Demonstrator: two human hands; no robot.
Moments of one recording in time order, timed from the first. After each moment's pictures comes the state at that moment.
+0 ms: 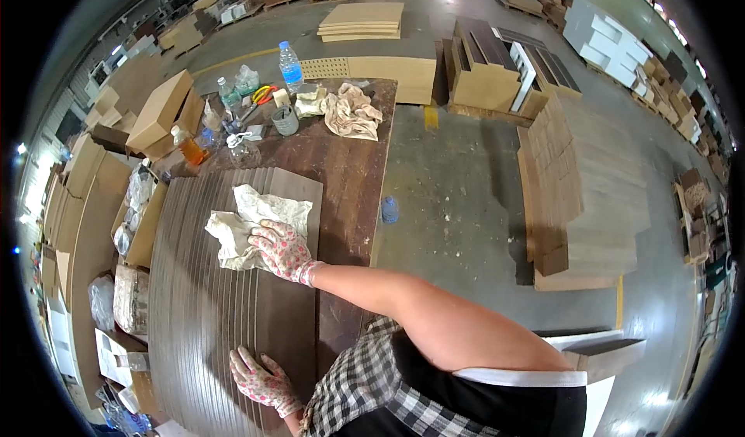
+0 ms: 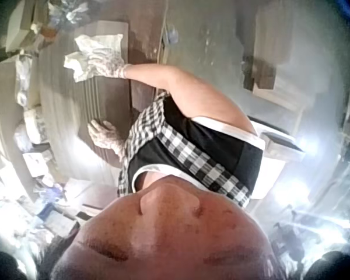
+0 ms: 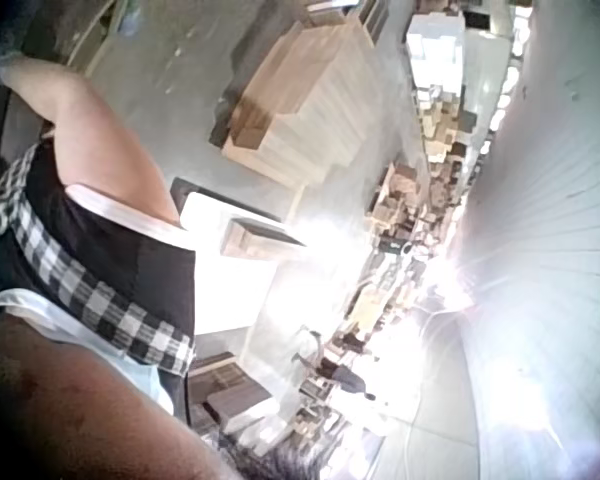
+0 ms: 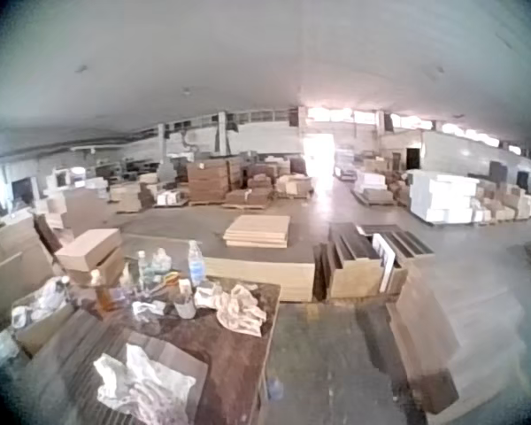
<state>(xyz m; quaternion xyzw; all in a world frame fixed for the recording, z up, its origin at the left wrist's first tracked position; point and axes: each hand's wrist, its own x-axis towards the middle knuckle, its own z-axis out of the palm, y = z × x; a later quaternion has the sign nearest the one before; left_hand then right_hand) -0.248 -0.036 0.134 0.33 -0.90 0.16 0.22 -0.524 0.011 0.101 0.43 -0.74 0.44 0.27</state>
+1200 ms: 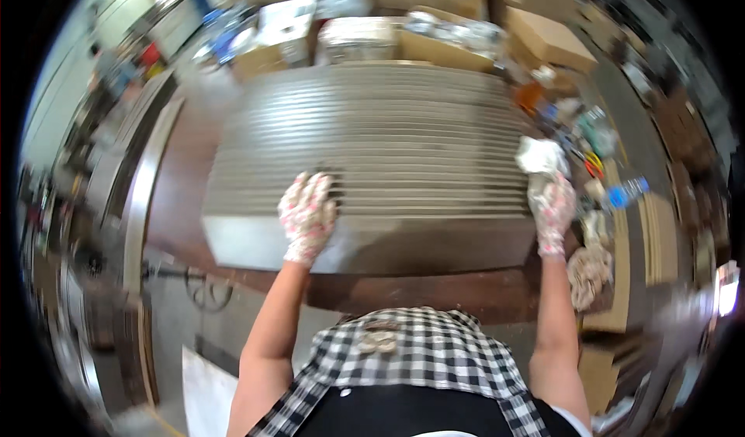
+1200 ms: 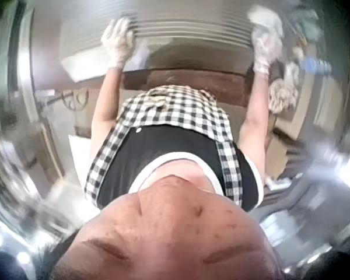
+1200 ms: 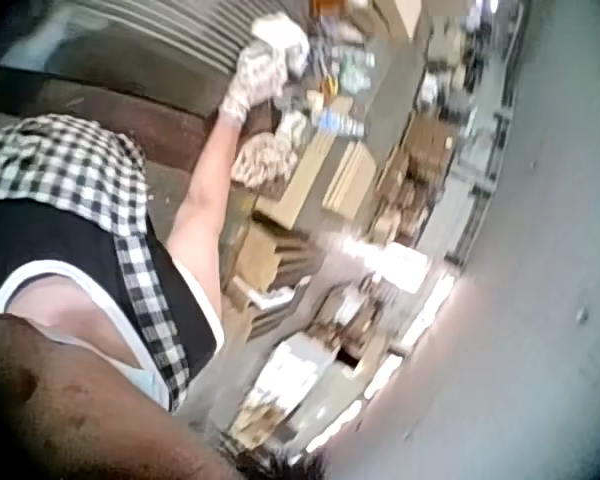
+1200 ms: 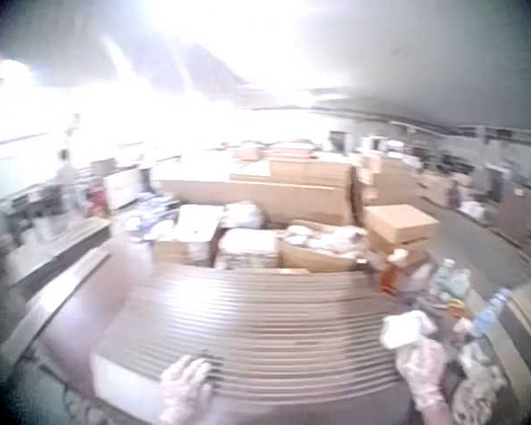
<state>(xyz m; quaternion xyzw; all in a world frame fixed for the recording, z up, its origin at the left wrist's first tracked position) -0.247 -0.027 0.147 0.57 -0.74 0.17 0.30 -0.701 -0.026 0.176 0.61 -0.69 0.33 0.21</state>
